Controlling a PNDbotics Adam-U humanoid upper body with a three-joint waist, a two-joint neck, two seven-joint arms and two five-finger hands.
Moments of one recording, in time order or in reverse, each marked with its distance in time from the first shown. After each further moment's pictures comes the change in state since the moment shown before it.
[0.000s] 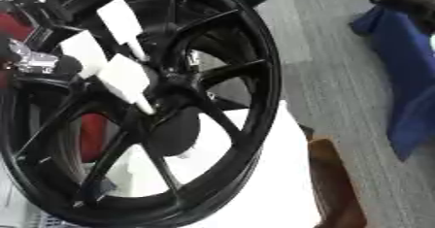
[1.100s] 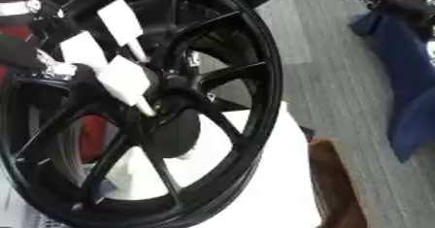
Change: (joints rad) left arm -0.007 -0.052 -0.024 0.083 -0.042 -0.010 -0.003; right arm 0.002 0.007 0.005 0.007 0.008 -0.001 0.002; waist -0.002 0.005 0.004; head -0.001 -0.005
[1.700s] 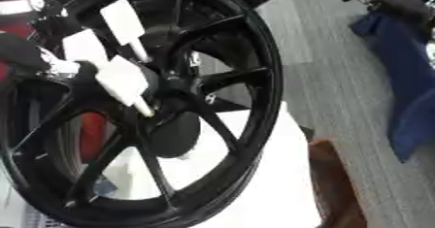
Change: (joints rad) left arm -0.002 -0.009 0.000 0.003 0.069 -0.009 0.042; right arm 0.006 0.001 0.000 0.012 0.000 -0.003 0.002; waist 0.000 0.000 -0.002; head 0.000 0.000
